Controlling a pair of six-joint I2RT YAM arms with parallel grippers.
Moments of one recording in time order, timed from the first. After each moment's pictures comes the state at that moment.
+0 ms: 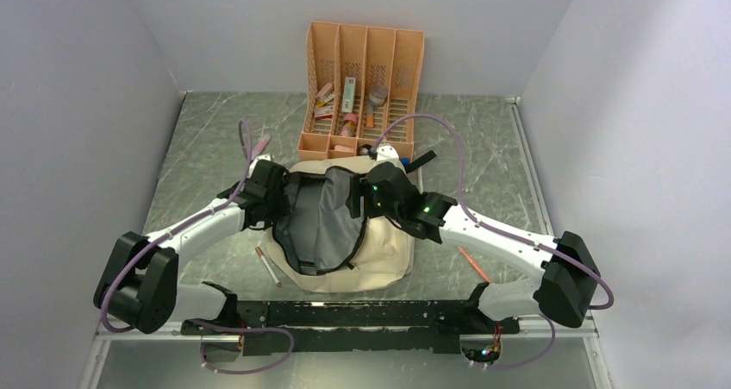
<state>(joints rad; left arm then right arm) -0.44 1.31 0.68 -0.34 -0.29 -0.62 0.93 1.31 0.95 -0.26 0.27 0.54</state>
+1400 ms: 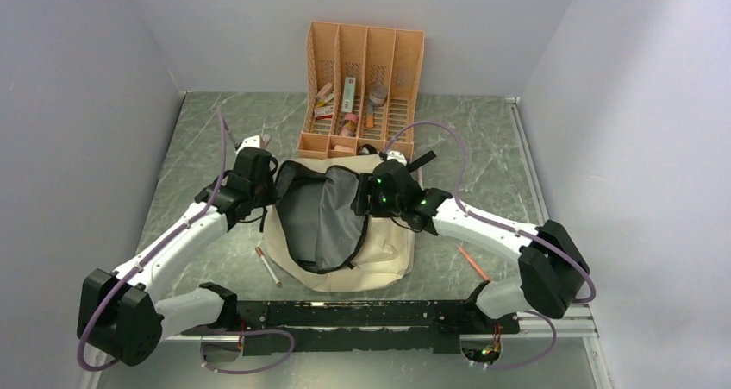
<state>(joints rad) -0.42 1.13 0.80 -0.46 -0.28 -0.56 0.81 1.38 0.87 -0.22 0.12 0.69</state>
